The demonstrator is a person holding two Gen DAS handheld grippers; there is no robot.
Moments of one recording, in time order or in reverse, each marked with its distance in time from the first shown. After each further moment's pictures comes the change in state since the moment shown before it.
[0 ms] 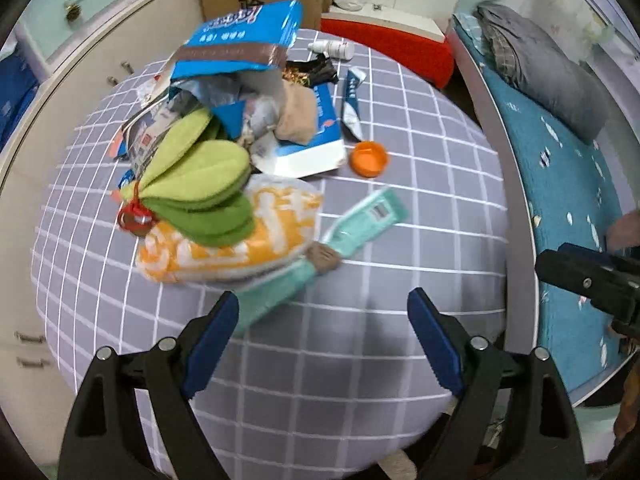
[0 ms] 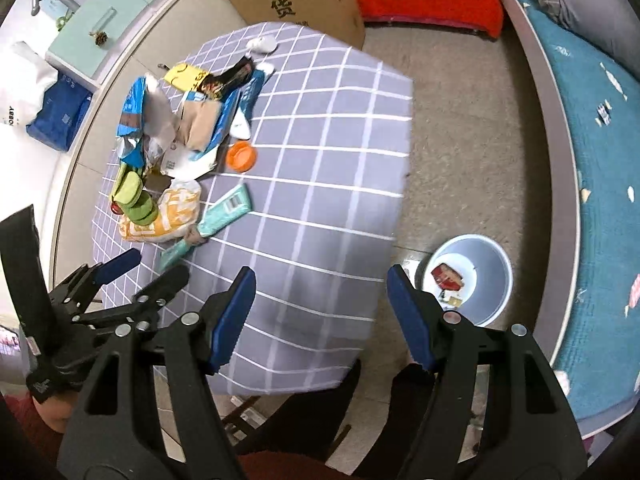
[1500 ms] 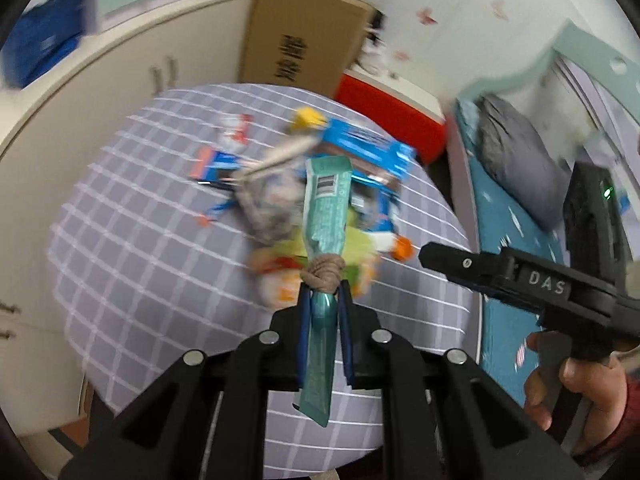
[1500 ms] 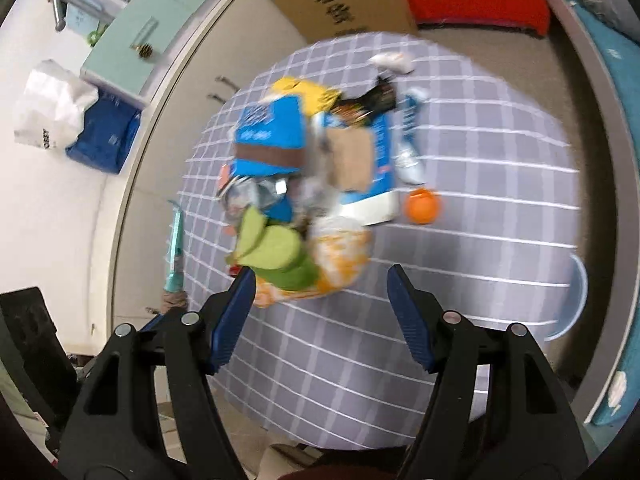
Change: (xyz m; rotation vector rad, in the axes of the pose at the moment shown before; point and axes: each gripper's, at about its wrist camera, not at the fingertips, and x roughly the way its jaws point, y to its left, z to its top) left arm -0.086 0.122 0.004 -0.271 -0.176 -0.178; right arm 0.023 0.132 0.044 0.030 0.000 0.197
